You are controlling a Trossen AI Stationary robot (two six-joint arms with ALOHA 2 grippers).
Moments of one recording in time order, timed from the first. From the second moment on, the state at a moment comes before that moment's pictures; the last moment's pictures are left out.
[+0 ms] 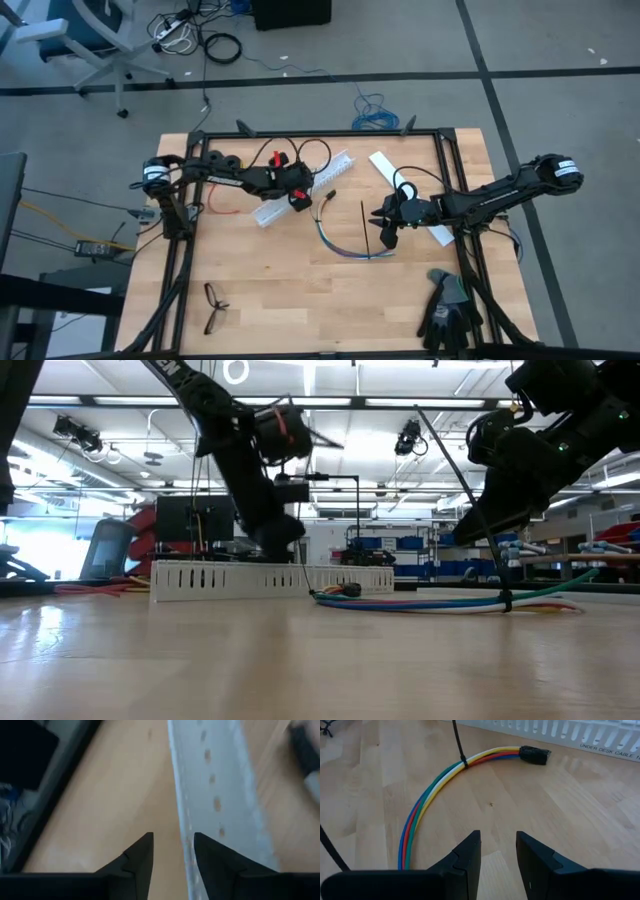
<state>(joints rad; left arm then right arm) 0.22 1.76 1.03 -0.28 -0.51 -0.09 0.15 1.11 0.36 0.14 0.29 0.44</state>
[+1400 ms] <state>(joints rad) -0.25 1.62 1.08 -0.23 -0.42 -0.13 0.54 0.90 0.36 -0.04 0.40 0.78</state>
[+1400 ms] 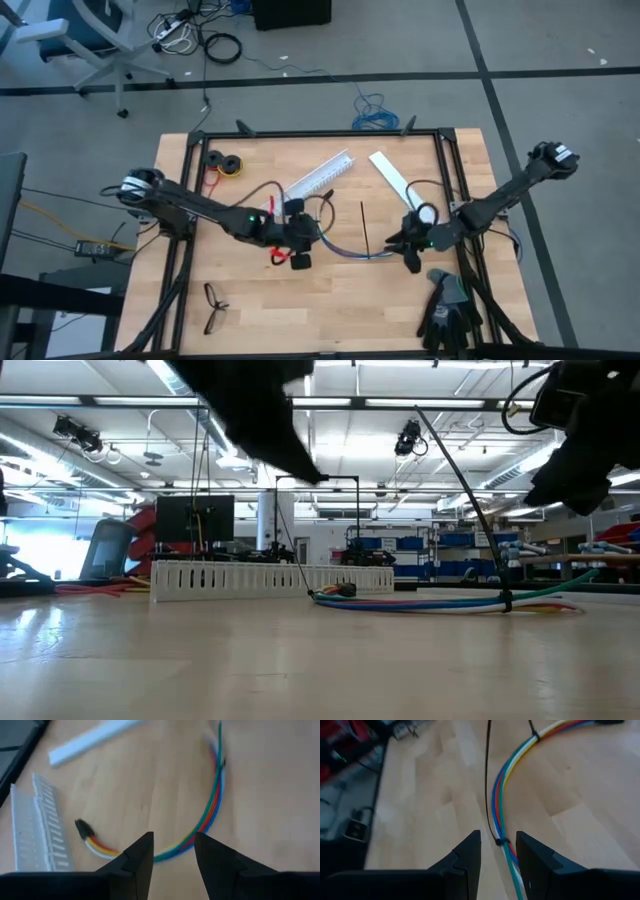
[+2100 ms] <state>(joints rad) -0.15 1.77 1.08 -0.18 -0.44 0.15 0.37 1.53 0.67 -0.13 0.11 0.48</state>
